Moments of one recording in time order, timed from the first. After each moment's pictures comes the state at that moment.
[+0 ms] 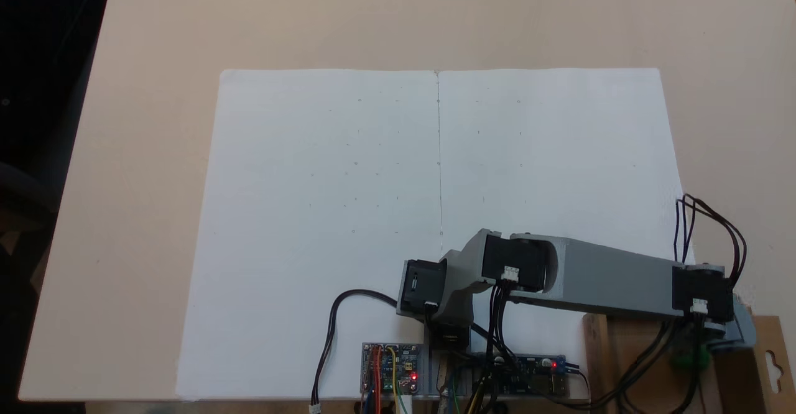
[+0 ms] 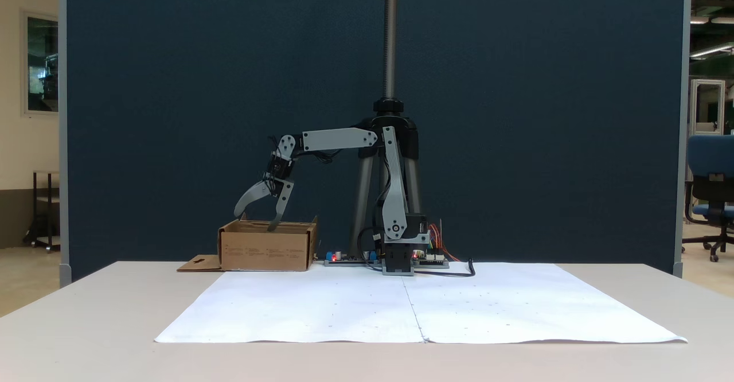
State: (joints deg) arm 97.2 81.9 83.1 36.0 -17.5
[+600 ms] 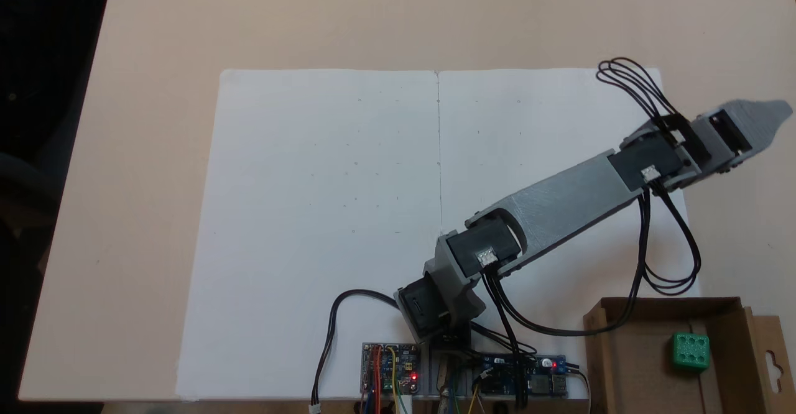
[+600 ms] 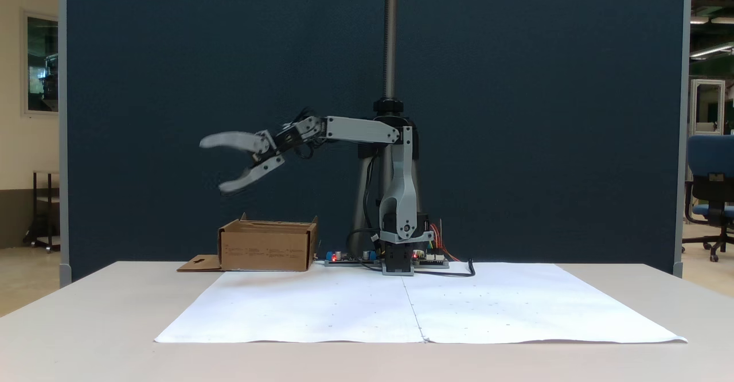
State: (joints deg) arm 60.6 89.5 83.2 4.7 0.4
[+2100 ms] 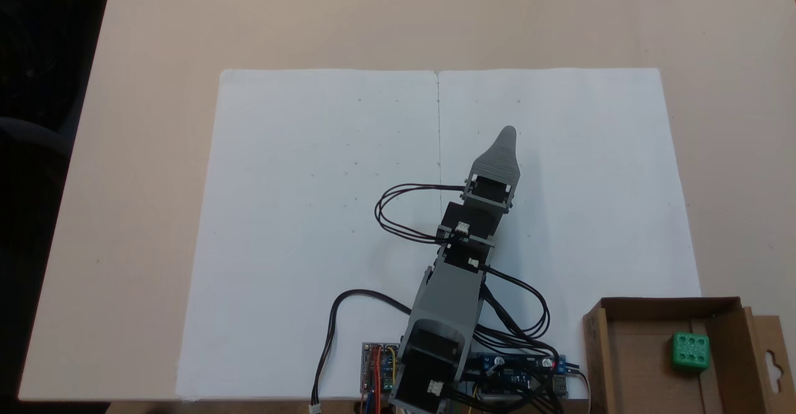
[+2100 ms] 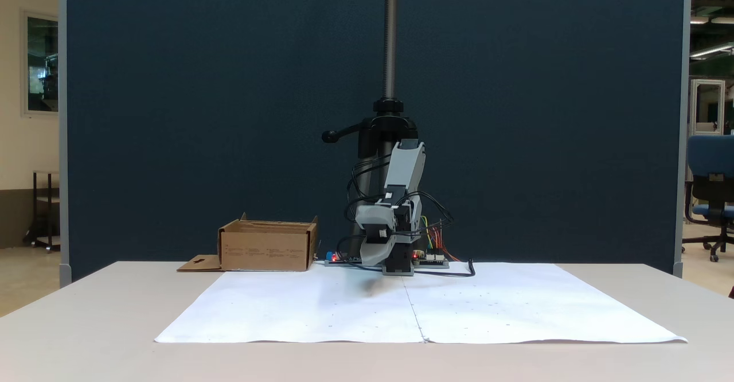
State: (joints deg) arm 19.0 128.8 172.7 -57.7 1.2
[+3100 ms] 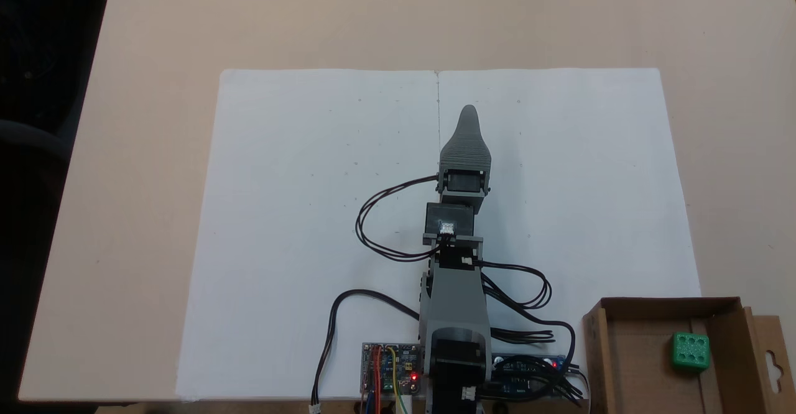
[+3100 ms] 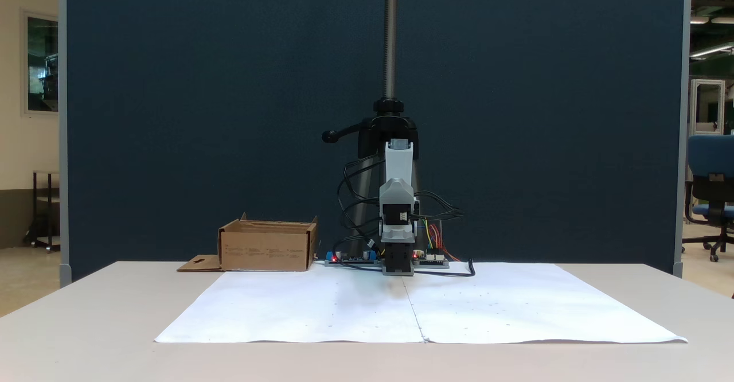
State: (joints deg) arm 4.2 128.8 175.6 -73.9 1.3
